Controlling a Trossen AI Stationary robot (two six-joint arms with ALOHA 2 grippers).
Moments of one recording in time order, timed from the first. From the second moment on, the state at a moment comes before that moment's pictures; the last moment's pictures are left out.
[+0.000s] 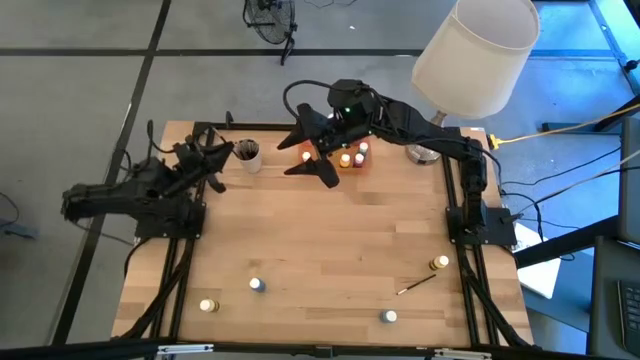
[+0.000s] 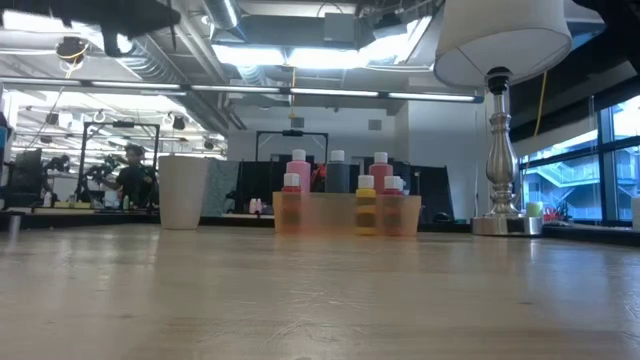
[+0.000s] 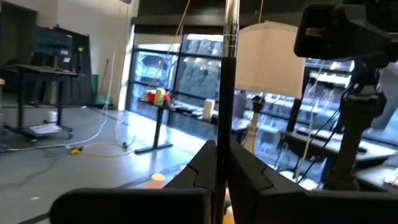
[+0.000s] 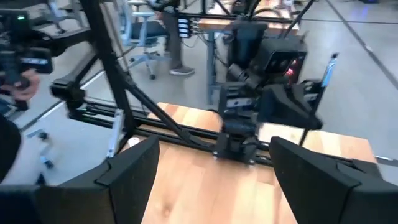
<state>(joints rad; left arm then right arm) 0.08 0.26 0.37 0.13 -0.58 -0.08 -0.14 1.98 2.35 -0.72 -0.46 -0.12</state>
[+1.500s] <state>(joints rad) 0.83 0.42 0.02 0.42 0.01 -0.13 -0.15 1.98 2.35 -0.68 -0.37 -0.09</state>
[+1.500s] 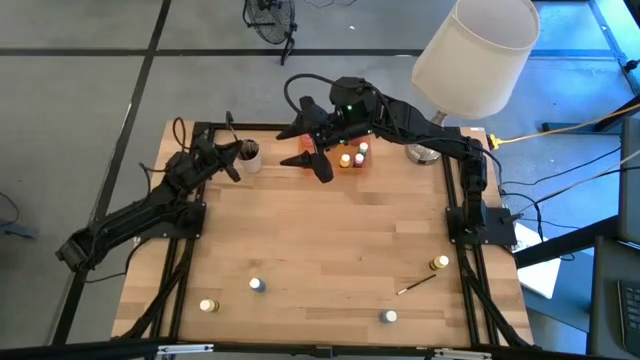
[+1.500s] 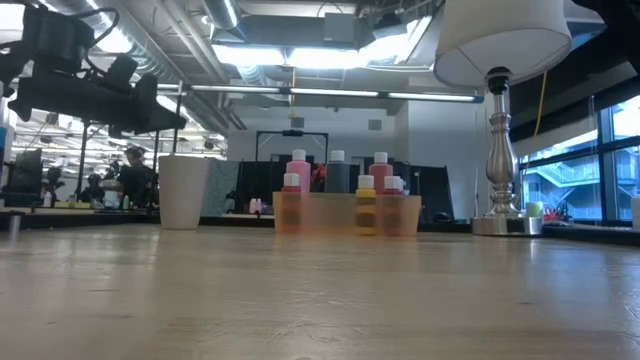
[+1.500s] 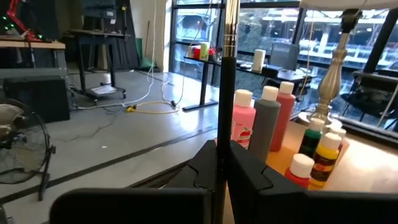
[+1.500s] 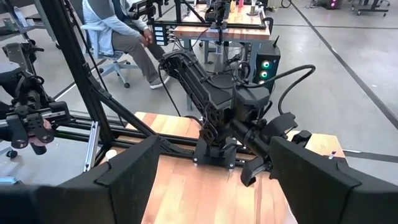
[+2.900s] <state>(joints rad) 0.80 0.46 0.06 0.55 0.14 -0.27 -0.14 1.98 2.35 -0.69 -0.37 -0.03</state>
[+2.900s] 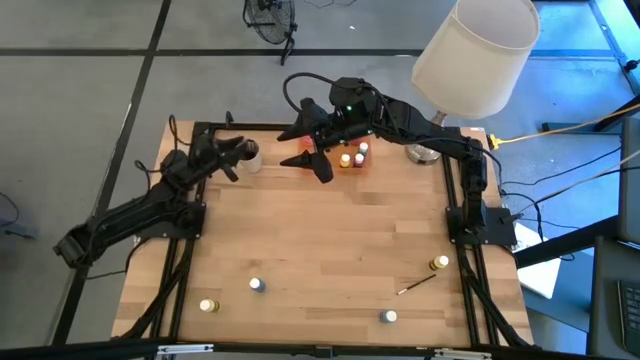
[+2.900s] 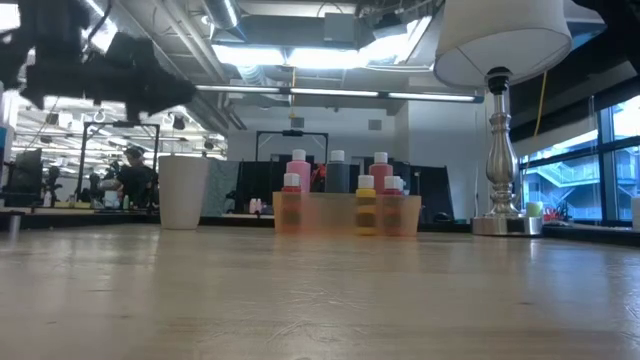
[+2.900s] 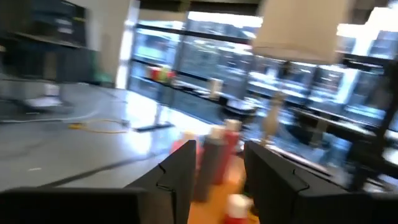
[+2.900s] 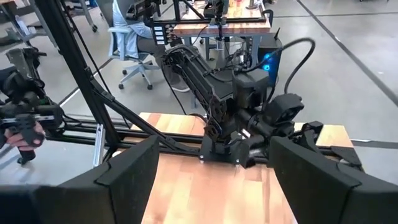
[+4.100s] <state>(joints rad) 0.11 0.63 0.59 0.28 -0.17 -0.46 0.26 1.76 2.36 -1.13 -0.40 0.07</state>
